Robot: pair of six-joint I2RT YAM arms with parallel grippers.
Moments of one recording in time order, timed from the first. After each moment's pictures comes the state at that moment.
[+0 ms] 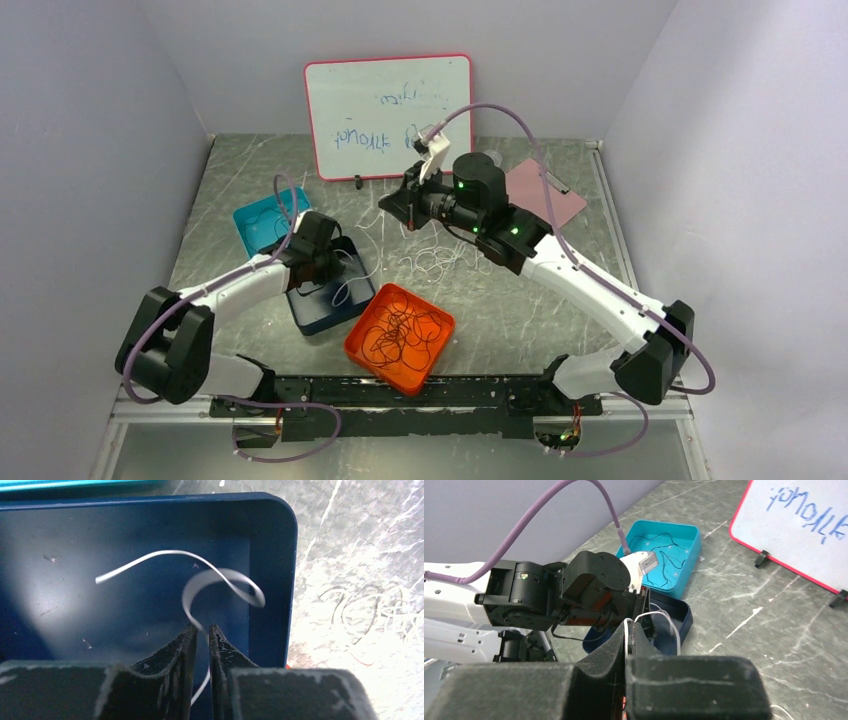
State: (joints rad) left arm -0.46 1.37 0.71 -0.30 -0.15 -0.88; right arm 0.82 1.33 1.30 -0.15 -0.18 0.26
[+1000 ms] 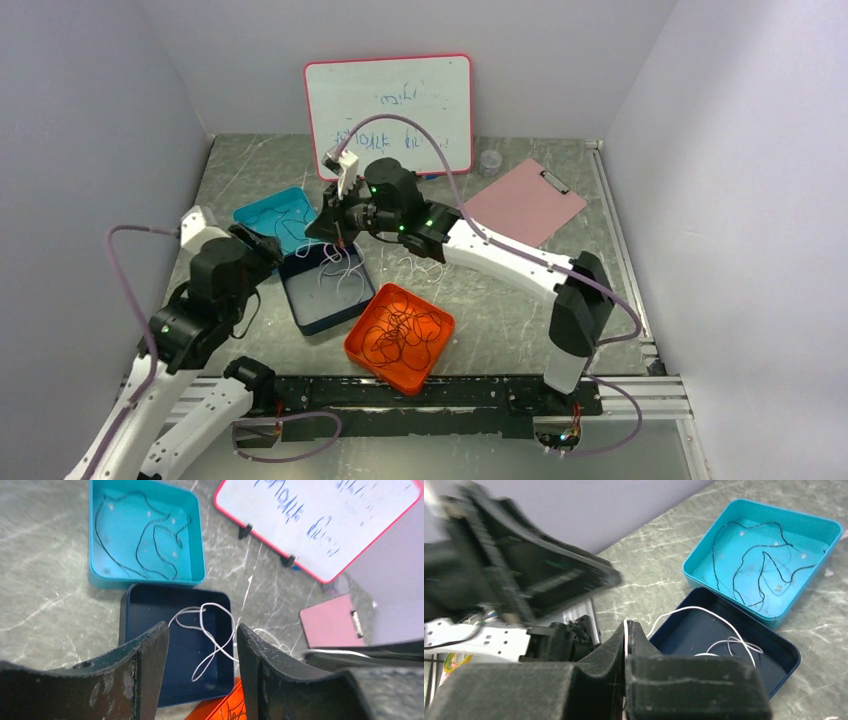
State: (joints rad) left arm -0.45 0.60 0.84 -0.73 -0.52 -0.87; right arm 0.98 1.74 1.56 -0.04 -0.39 0.33
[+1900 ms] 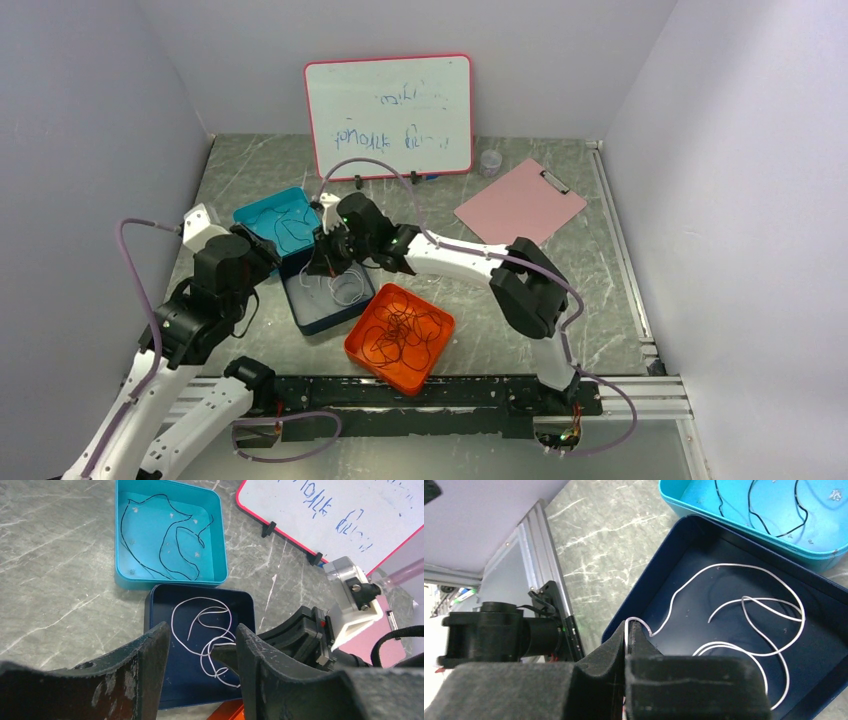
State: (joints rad) left arm -0.45 0.60 0.89 -0.79 -0.58 -0.81; right arm 1.00 2.00 1.50 0.01 -0.41 0.40
